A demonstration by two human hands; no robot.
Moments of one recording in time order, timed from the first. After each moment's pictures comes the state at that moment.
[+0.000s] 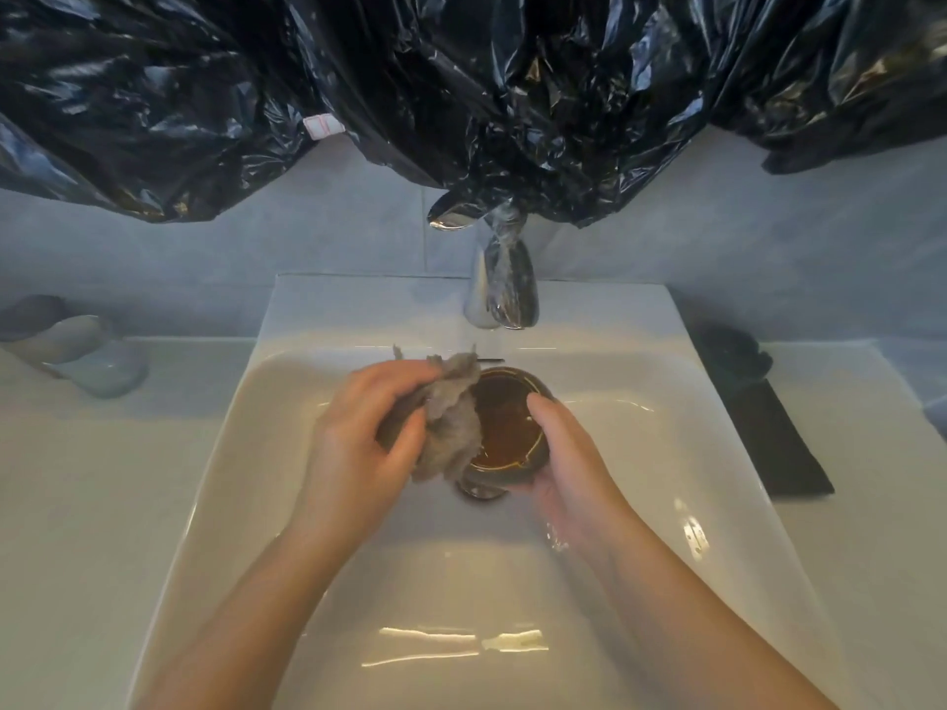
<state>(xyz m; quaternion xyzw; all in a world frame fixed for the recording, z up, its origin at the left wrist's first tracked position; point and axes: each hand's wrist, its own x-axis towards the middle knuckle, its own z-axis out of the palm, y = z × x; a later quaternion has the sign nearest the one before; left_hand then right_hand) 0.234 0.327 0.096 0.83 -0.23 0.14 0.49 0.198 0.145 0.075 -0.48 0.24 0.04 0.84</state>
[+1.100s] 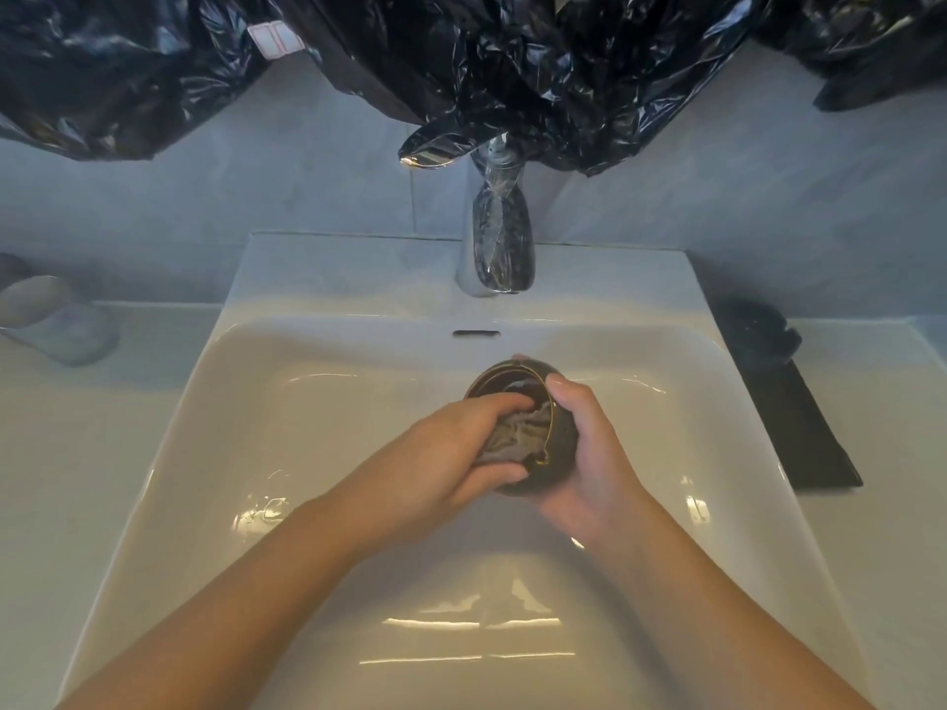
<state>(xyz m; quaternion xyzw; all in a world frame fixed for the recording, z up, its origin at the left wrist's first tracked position) 0.233 0.284 0.077 0.83 -0.42 -0.11 0.36 0.193 0.125 0.075 -0.37 0.16 0.13 0.91</state>
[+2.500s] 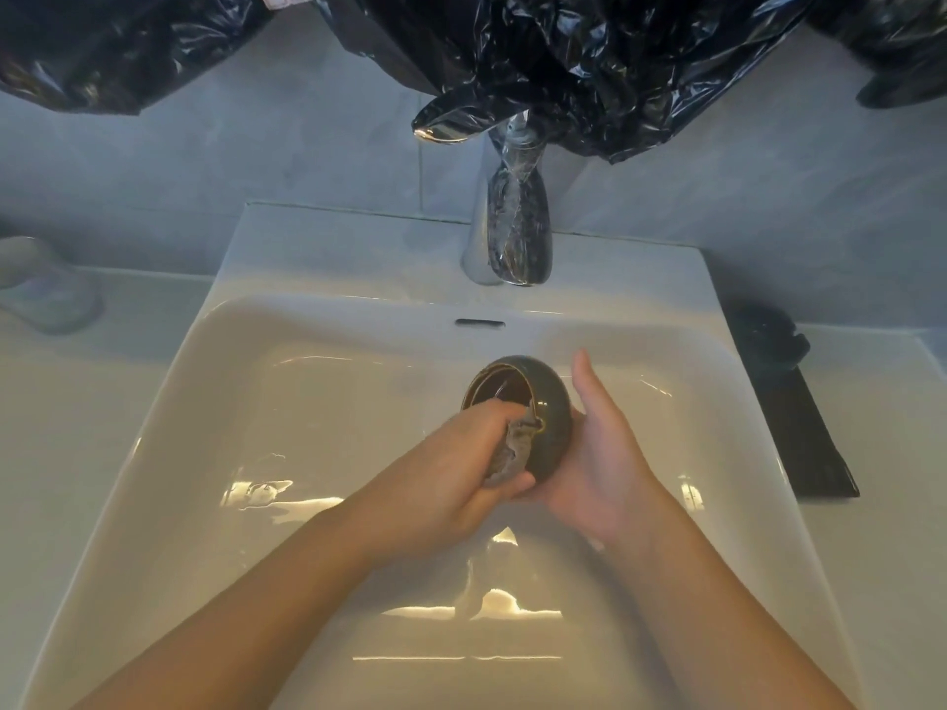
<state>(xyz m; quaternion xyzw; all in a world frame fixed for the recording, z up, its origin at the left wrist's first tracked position) 0.220 0.271 0.064 0.81 -0.38 -0.12 0.44 0.202 0.115 0.069 -0.38 0.22 0.23 0.87</state>
